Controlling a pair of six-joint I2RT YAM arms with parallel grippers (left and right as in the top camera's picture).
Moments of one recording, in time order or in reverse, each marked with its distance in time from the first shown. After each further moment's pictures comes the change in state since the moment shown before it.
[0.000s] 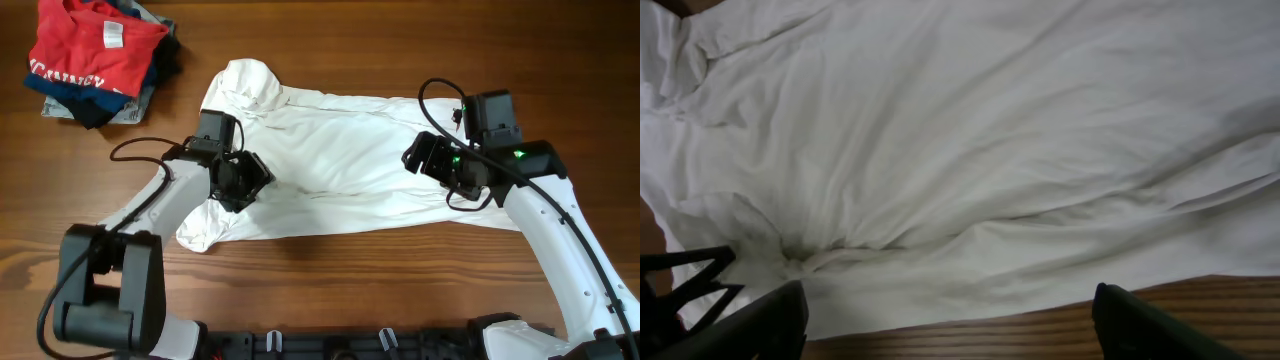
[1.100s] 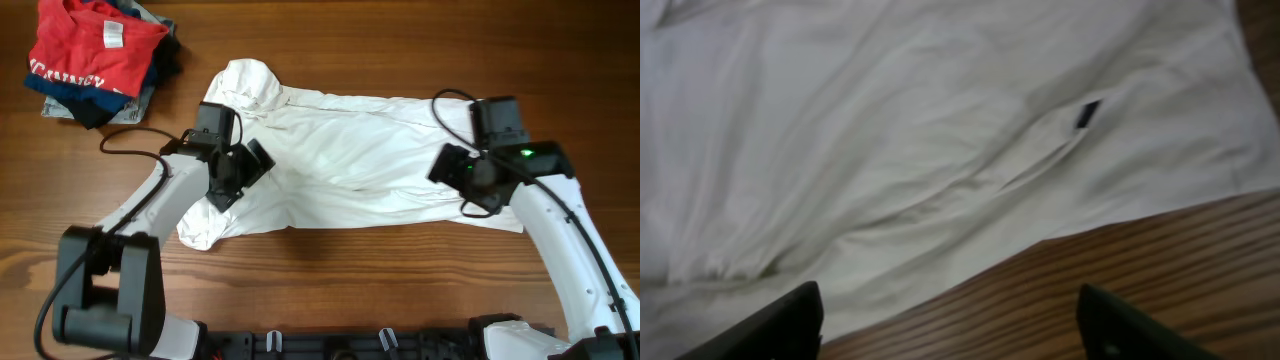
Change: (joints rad) left arm 0.008 -0.011 0.050 -0.062 -0.138 0.021; right arm -0.074 0.001 -0.006 -0.132 0.211 0.037
